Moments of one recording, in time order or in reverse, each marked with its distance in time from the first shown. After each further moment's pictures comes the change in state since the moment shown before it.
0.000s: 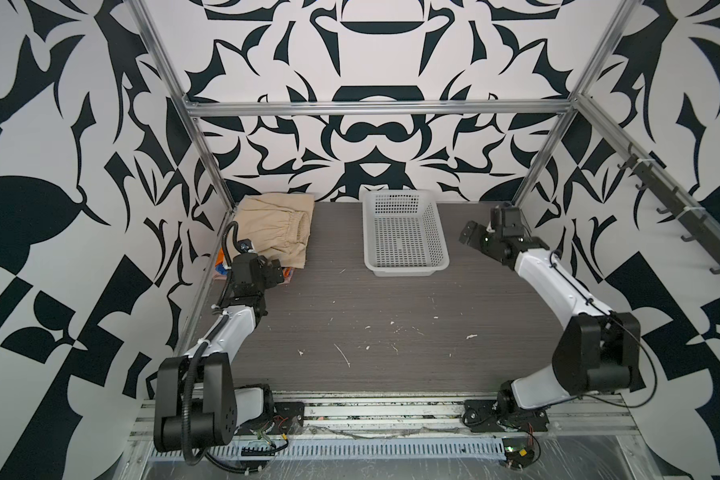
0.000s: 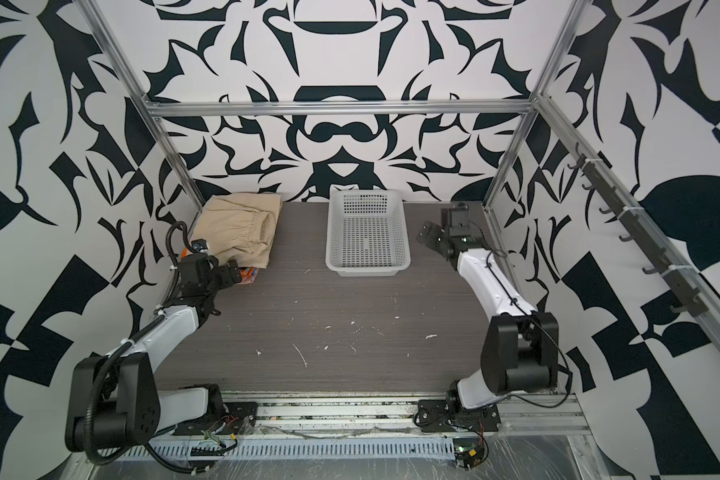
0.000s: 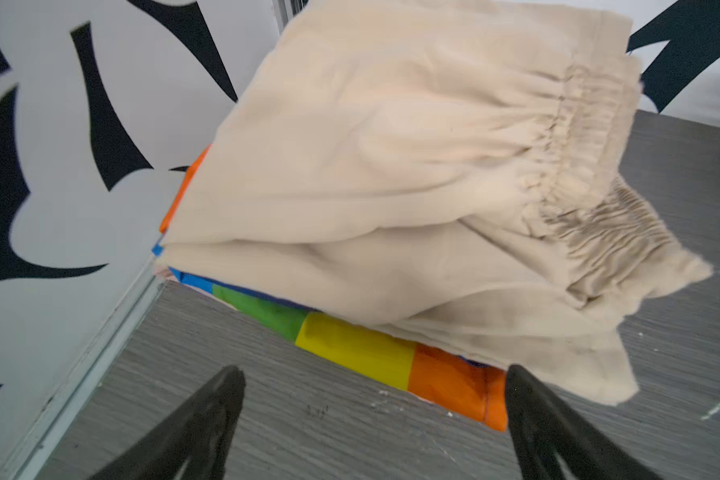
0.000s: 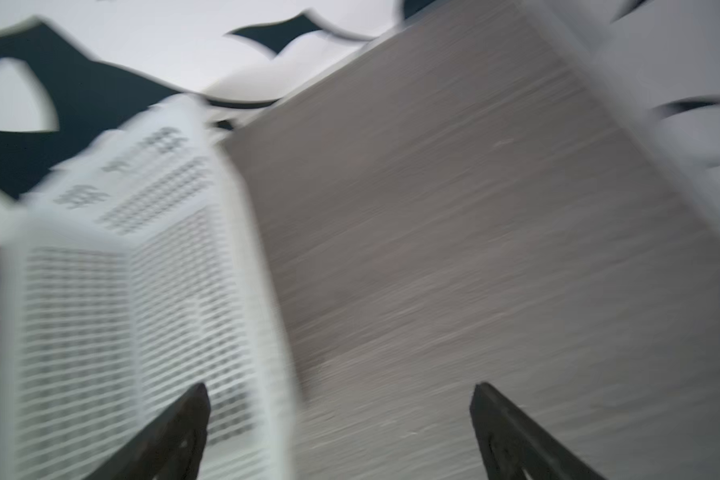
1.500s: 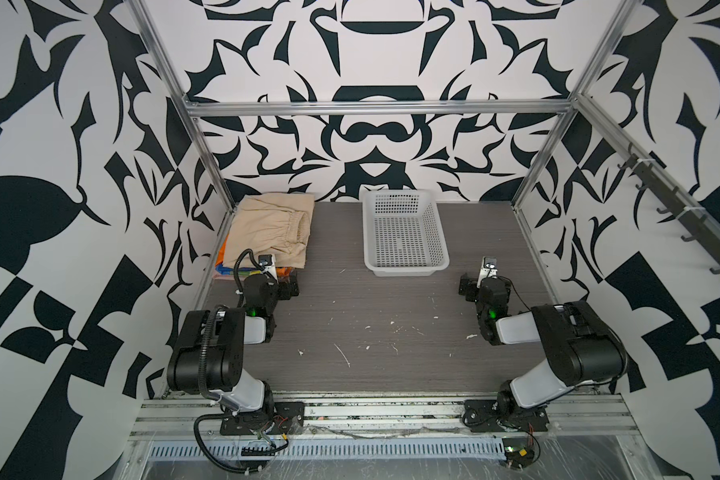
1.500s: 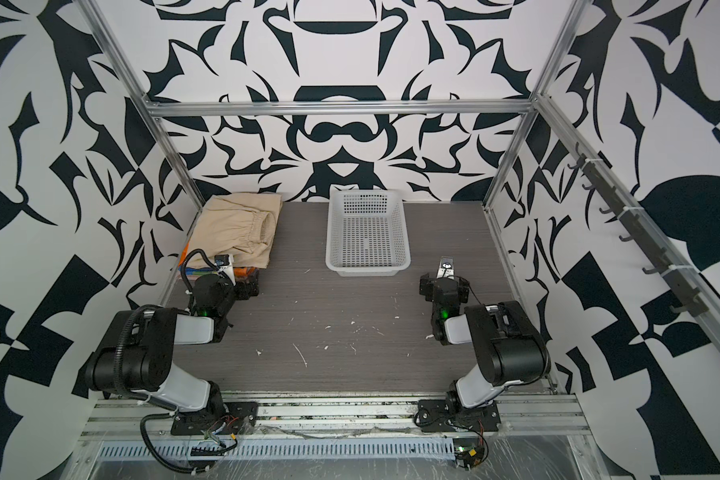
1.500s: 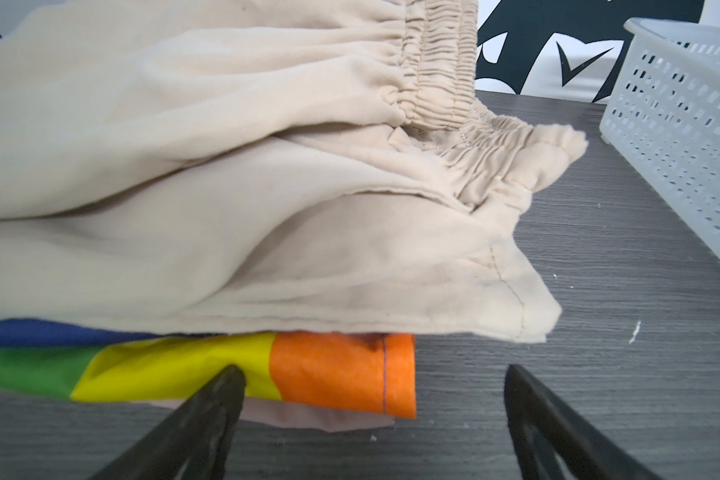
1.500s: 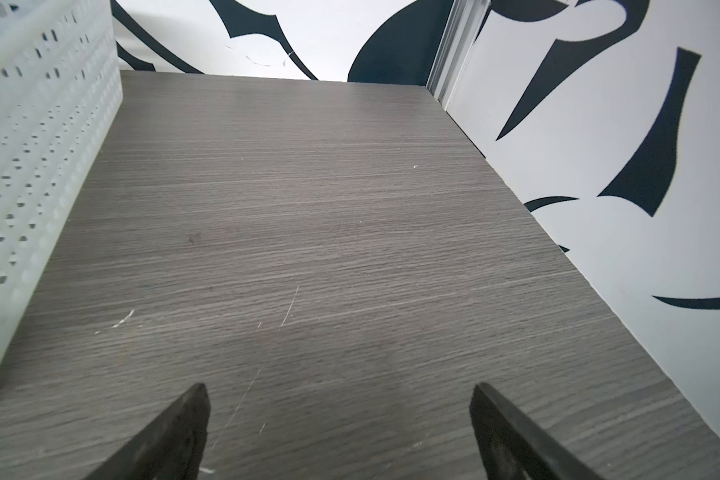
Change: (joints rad) left arm -0.016 0.257 -0.206 0.650 0.254 0.079; right arm 0.043 0.129 -0.734 1.212 0.220 -0.424
